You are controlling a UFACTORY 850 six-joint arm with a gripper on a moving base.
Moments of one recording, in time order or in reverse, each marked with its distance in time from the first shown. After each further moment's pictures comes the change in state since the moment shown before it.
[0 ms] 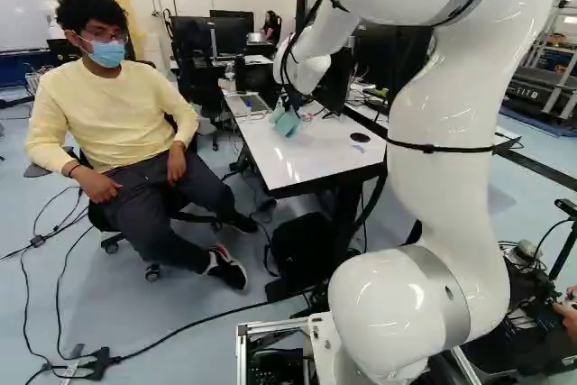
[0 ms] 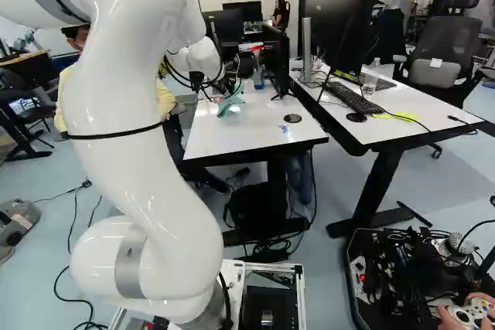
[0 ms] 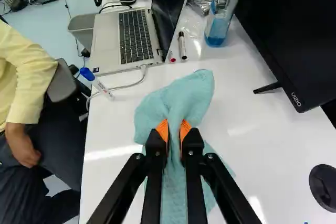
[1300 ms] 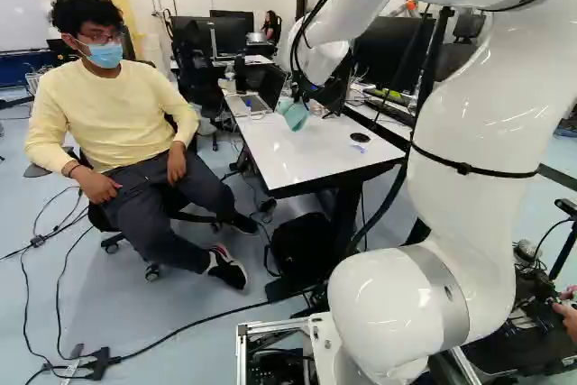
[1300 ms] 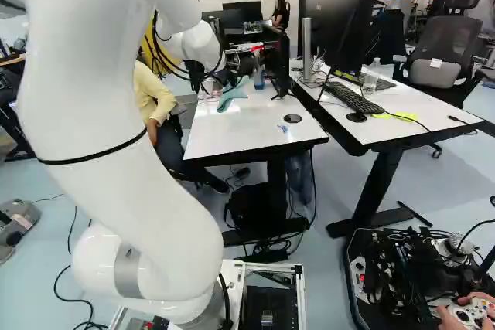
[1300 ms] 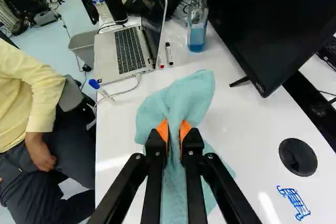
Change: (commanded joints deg) arm -2.5 9.9 6.4 3.6 -1.4 0.0
